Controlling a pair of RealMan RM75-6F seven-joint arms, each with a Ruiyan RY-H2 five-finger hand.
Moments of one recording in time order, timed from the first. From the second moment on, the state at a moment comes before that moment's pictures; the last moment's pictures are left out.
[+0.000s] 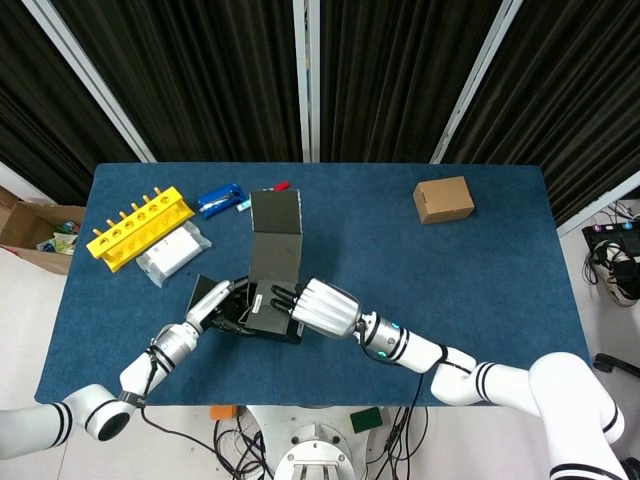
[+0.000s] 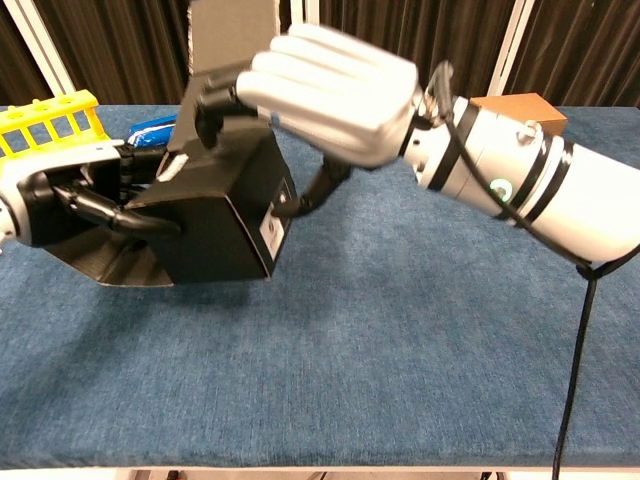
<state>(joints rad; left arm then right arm) -0.62 -1.50 -0.02 -1.43 1.51 0.95 -1.03 0.95 -1.79 0.07 -1.09 -1.87 1.27 -0.15</state>
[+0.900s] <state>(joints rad) -0.61 -1.62 -0.02 -1.34 1.45 0.93 -0.62 0.95 -2.01 -0.05 -0.69 -1.91 1.33 0.01</state>
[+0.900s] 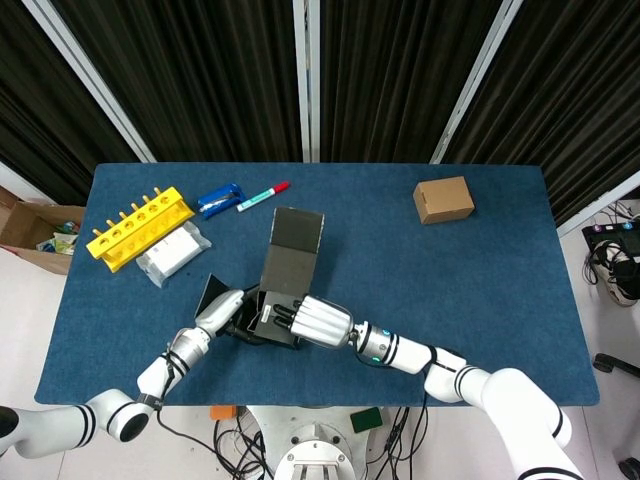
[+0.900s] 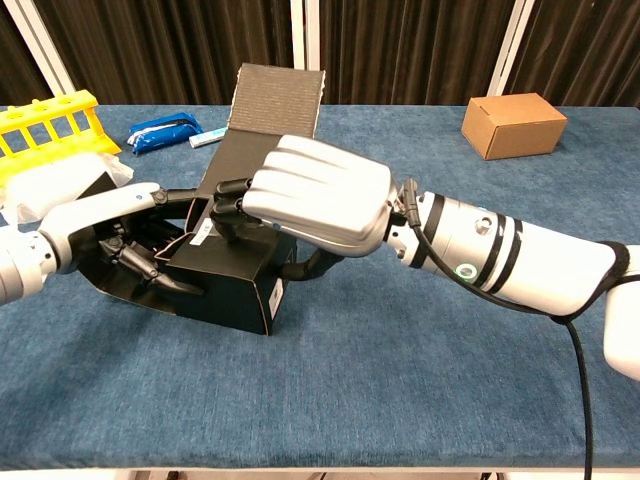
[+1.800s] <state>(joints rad) -0.60 -1.61 -0.02 -1.37 1.44 0.93 -0.56 0.98 -1.91 -0.07 -0.88 -1.88 1.20 -0.07</state>
